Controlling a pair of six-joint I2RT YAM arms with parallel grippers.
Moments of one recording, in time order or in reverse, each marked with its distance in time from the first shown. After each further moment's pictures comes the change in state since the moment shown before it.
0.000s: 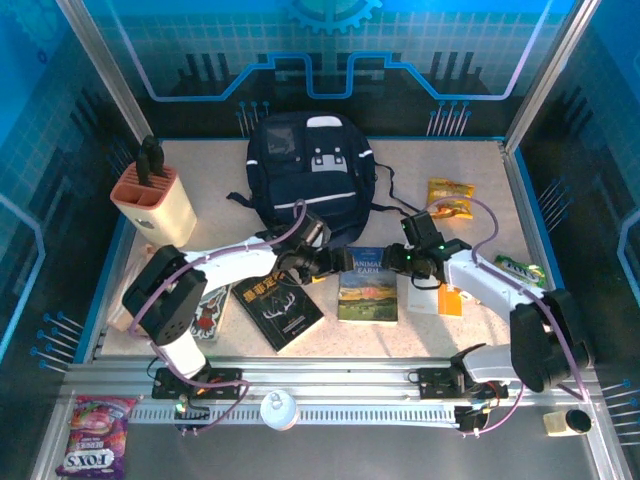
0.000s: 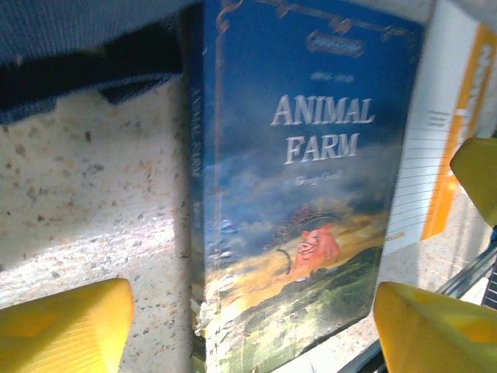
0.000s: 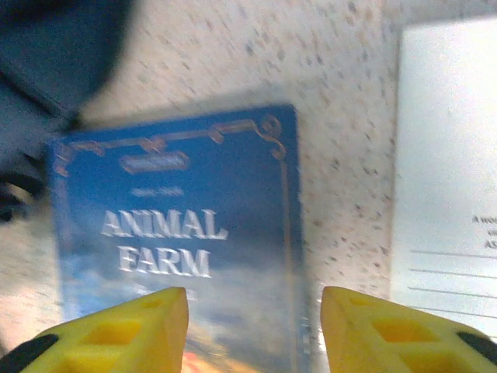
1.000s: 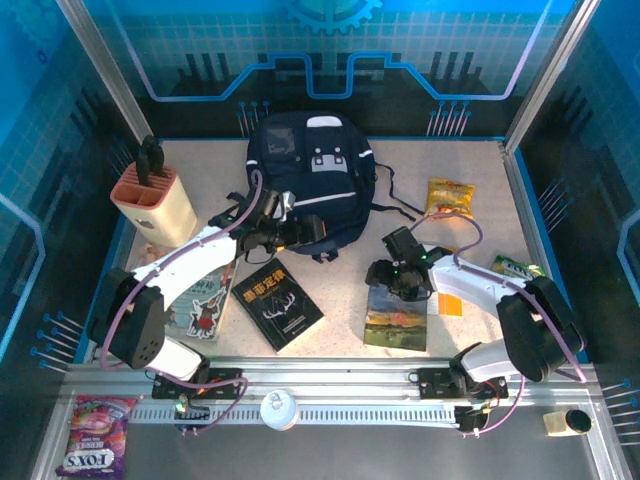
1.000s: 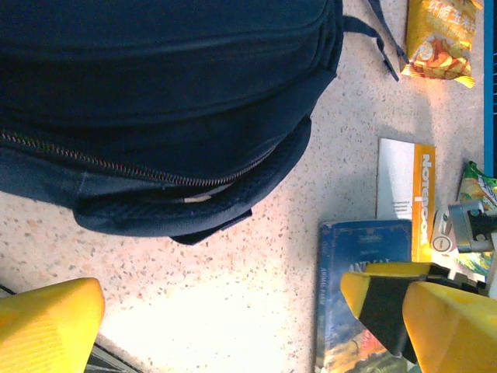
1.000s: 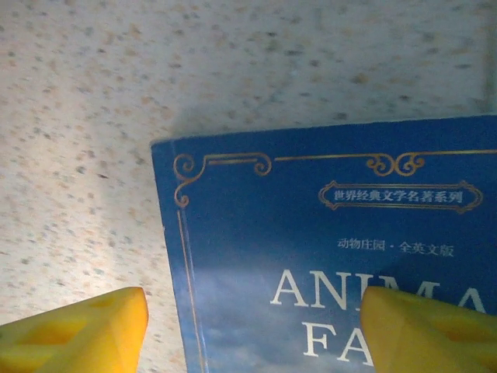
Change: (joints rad) left arm 0.229 -0.220 0.009 -0.095 -0.041 0.218; right arm 0.135 0.062 -0.047 0.025 -0.029 0.248
